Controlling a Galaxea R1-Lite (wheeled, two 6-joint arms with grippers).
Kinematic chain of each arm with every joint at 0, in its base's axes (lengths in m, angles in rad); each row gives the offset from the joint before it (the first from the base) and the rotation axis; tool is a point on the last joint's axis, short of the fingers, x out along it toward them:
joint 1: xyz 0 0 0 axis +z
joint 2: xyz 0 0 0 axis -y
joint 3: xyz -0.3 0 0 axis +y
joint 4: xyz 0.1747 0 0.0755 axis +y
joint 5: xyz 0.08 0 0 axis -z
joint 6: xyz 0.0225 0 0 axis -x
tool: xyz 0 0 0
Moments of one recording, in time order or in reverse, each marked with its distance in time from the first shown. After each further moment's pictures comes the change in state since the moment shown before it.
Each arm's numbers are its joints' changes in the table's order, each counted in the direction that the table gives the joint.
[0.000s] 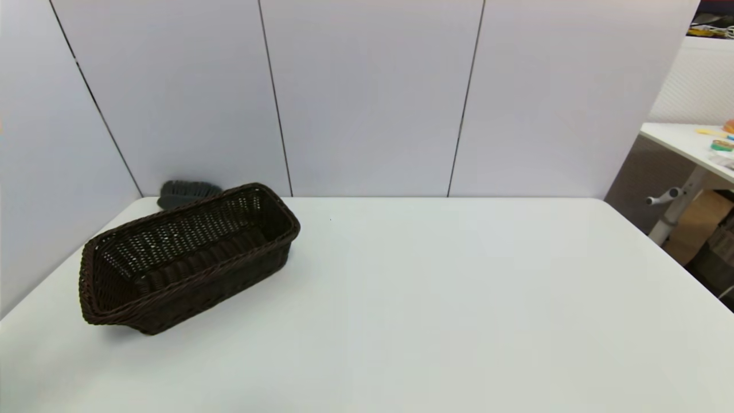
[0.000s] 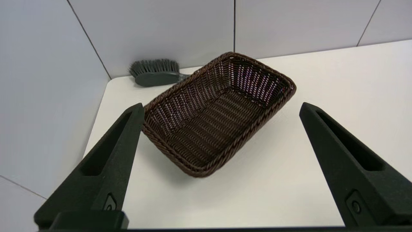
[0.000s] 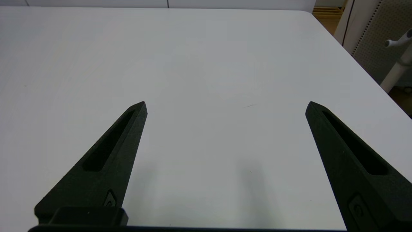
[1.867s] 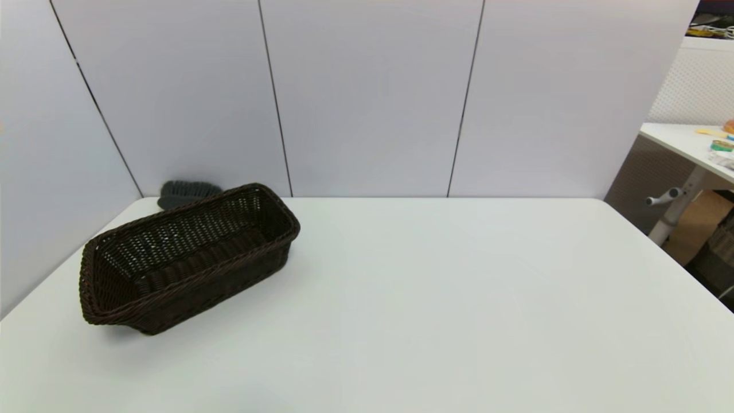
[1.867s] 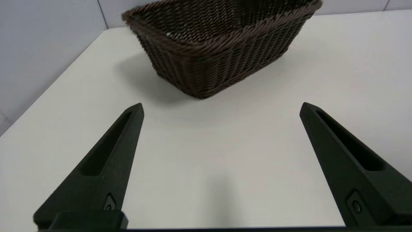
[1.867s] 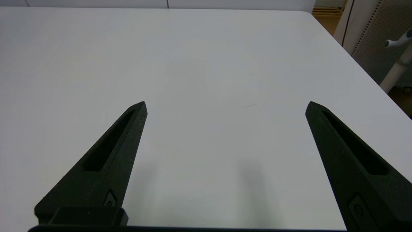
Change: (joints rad) left arm 0.143 0.666 0.871 -0.307 0.058 0.036; right arm 0.000 0.000 0.000 0.000 0.000 0.000
